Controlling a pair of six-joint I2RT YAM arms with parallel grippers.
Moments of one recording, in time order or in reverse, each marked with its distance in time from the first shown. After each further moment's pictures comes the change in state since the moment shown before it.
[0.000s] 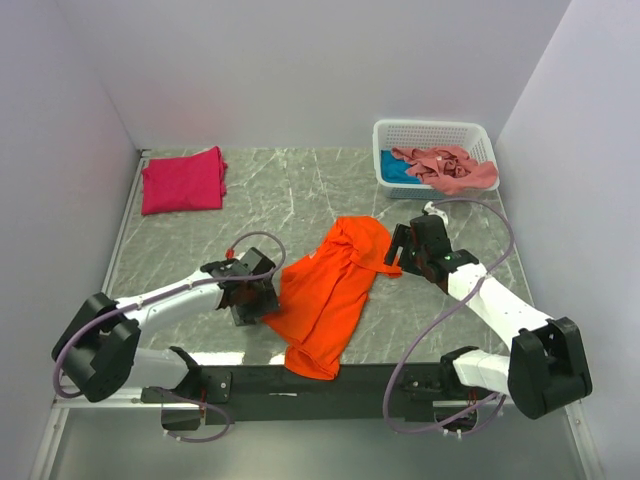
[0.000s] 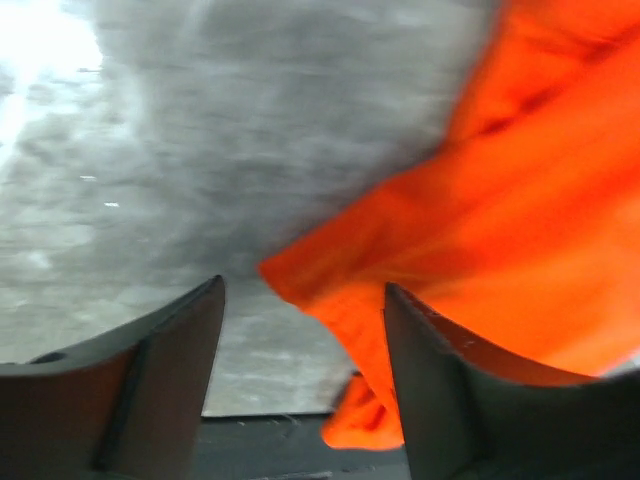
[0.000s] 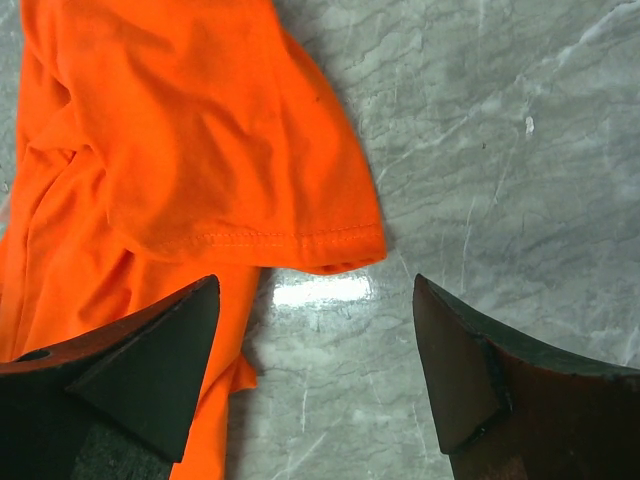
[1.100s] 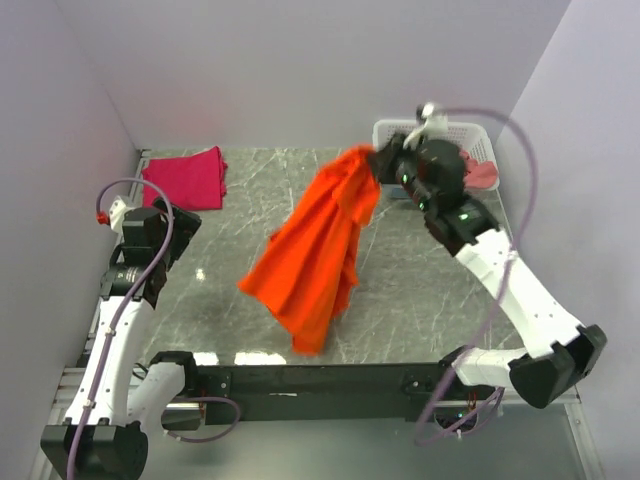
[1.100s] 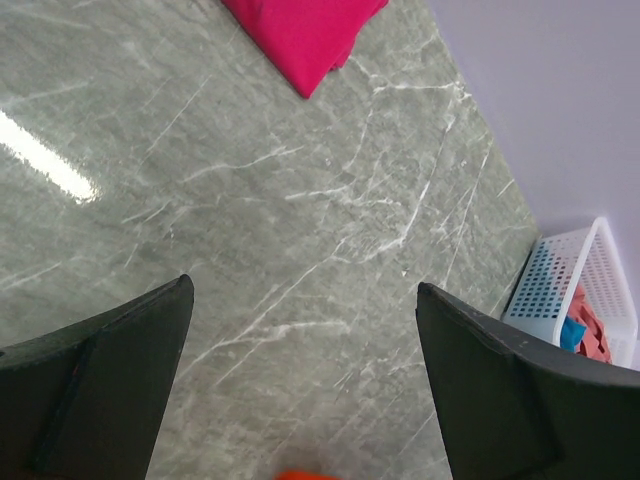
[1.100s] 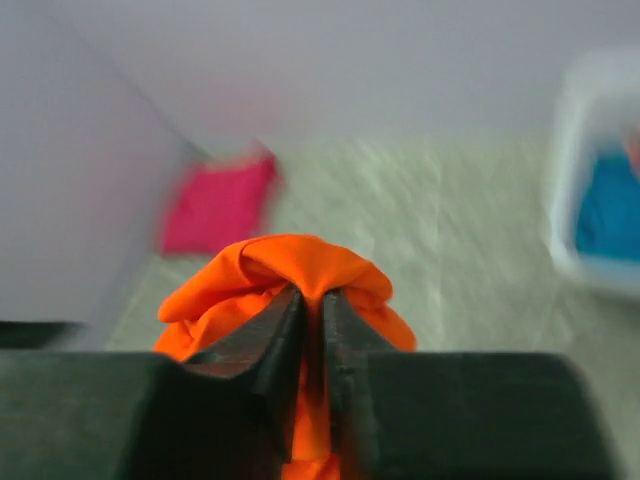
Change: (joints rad) left arm 0.684 -0.442 0.192 0.055 -0.128 0.107; right arm 0.213 0.078 0.832 0.095 -0.024 -0.188
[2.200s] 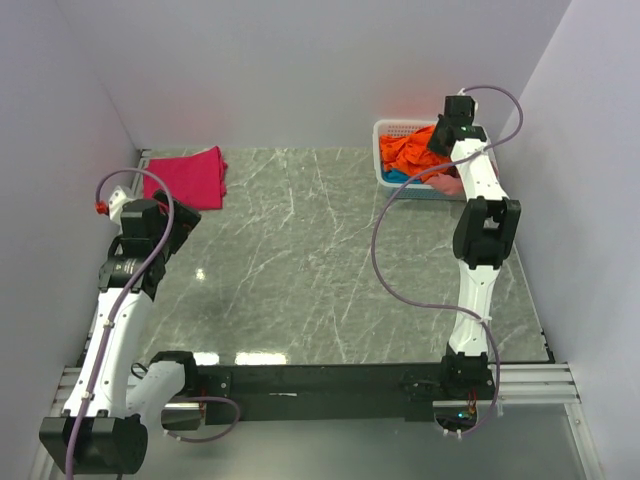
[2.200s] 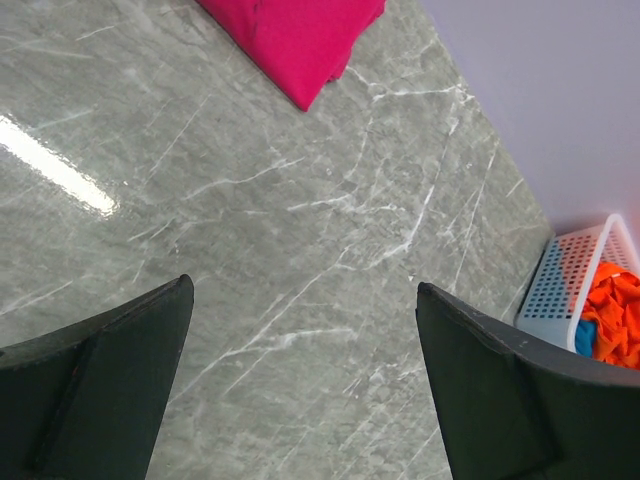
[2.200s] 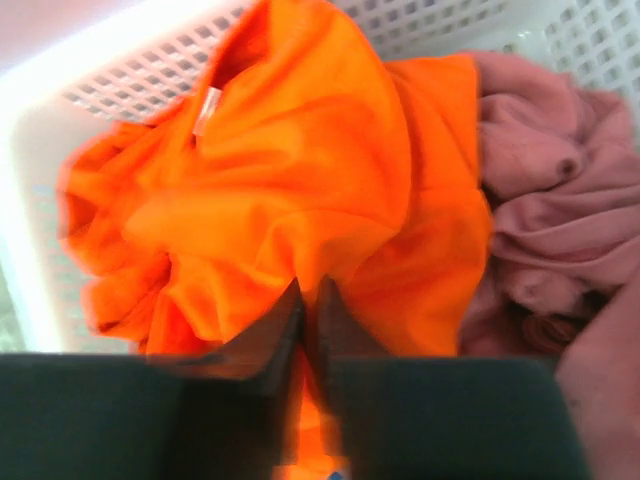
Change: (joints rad) left arm 0.000 0.037 0.053 -0.014 -0.006 0.053; right arm -0.573 1.053 0.703 -0.355 0.015 -0.035
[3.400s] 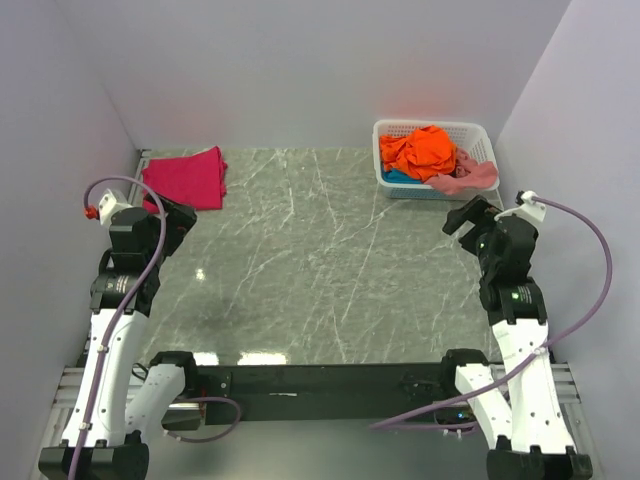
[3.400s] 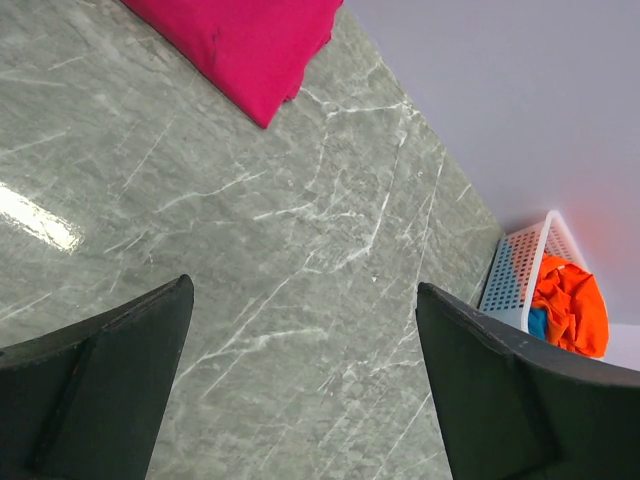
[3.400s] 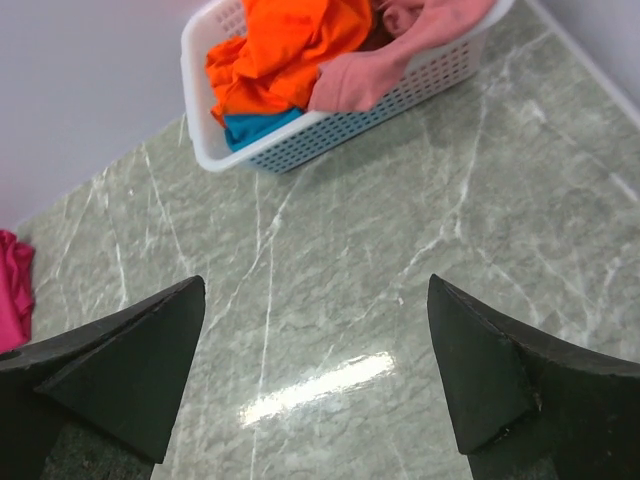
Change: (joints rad) left arm 0.000 -0.110 0.000 0.003 0.015 0.009; right arm -0.001 -1.603 -1.396 0.170 0.020 0.146
